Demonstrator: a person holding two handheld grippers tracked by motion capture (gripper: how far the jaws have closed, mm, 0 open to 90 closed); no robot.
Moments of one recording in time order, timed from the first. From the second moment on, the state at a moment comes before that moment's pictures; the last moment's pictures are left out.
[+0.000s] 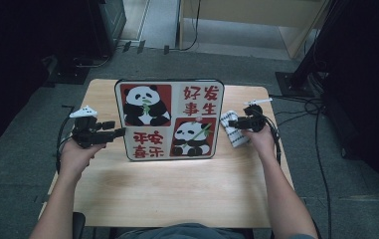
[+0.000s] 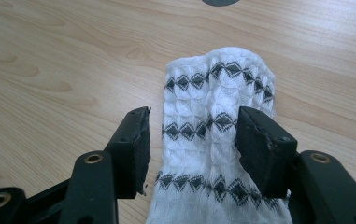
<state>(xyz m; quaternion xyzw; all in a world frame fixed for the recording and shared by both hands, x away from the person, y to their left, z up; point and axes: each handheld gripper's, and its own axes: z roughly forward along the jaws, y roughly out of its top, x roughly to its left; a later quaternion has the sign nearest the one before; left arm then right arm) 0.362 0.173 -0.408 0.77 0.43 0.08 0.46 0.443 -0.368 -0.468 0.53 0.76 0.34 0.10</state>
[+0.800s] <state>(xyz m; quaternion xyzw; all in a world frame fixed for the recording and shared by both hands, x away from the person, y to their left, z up) 0.365 0.200 -0.421 0.76 0.47 0.10 0.44 0.427 -0.372 -0.456 0.53 0.76 0.36 0.10</state>
